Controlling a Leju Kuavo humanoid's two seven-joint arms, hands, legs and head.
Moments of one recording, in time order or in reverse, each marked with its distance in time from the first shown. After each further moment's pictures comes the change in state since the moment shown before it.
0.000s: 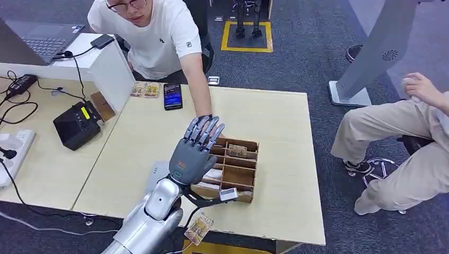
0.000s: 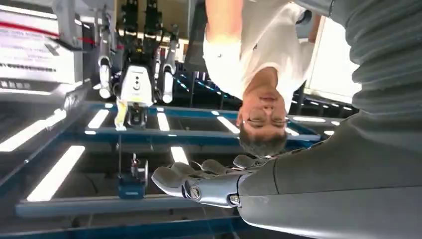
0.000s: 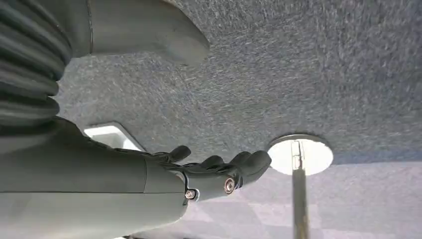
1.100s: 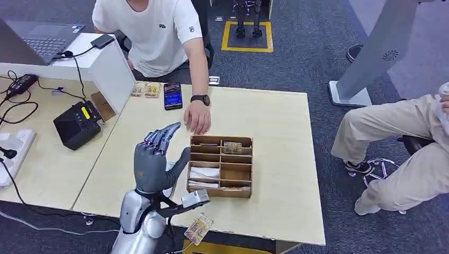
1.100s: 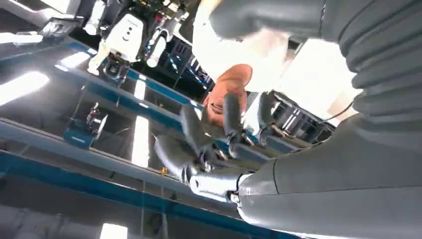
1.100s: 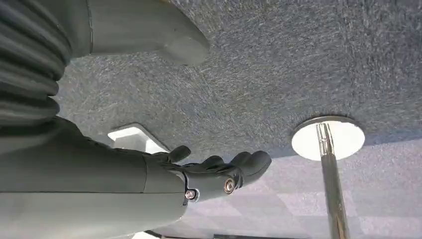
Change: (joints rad) left arm 0.236 -0.179 0.388 -0.318 0.360 0.034 -0.560; right arm 0.015 0.010 0.000 -0.059 -0.108 0.000 0.034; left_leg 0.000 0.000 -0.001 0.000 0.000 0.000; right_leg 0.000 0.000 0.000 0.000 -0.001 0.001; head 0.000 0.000
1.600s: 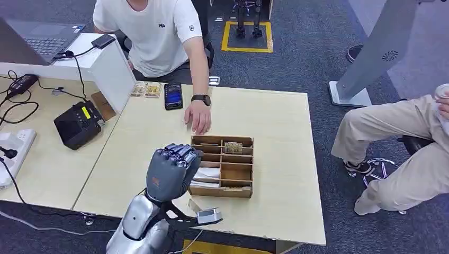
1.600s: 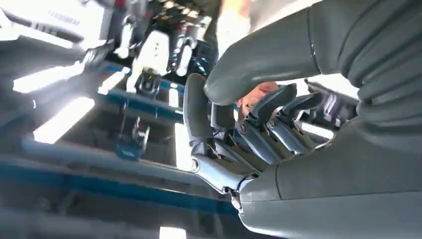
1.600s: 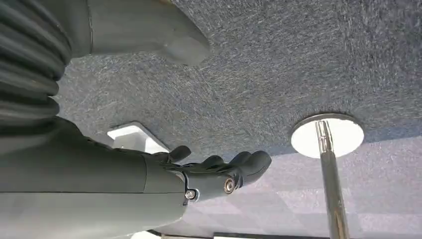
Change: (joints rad) left arm -0.001 0.115 -0.166 -0.036 -0.096 -0.001 0.136; right arm 0.001 0.000 0.000 -0.011 0.009 0.000 0.001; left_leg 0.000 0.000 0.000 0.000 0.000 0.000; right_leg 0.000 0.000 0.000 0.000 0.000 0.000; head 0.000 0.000
